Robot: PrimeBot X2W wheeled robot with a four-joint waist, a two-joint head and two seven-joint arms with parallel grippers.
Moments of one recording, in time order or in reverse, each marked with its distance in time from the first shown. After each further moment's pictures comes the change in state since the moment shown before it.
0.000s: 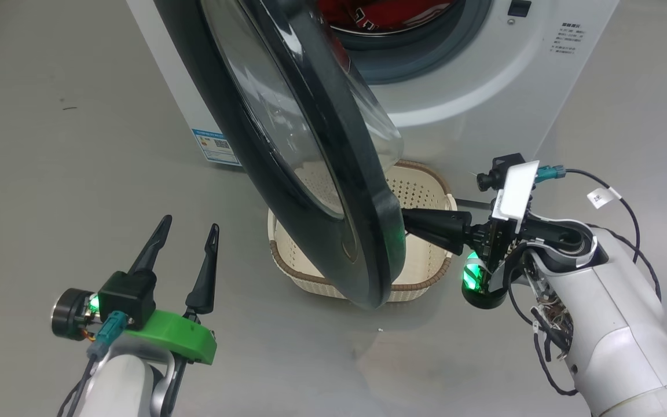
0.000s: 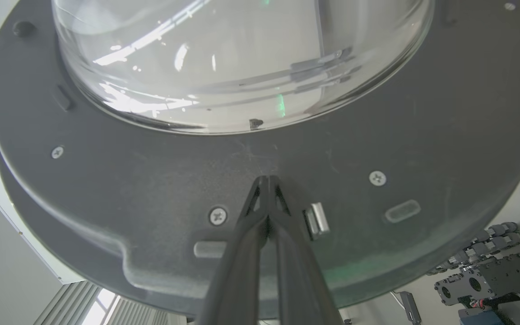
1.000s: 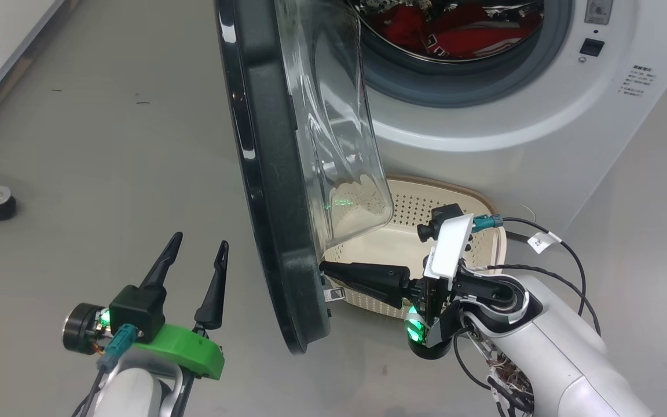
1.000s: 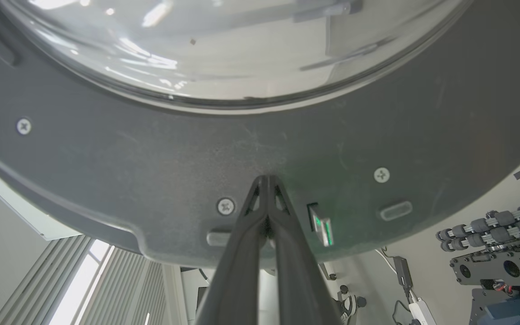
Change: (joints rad) left arm 0.036 0.001 -0.031 0.005 -0.016 0.009 0.000; right arm 0.114 -0.003 0.340 -0.166 0.188 0.009 -0.259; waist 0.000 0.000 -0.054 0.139
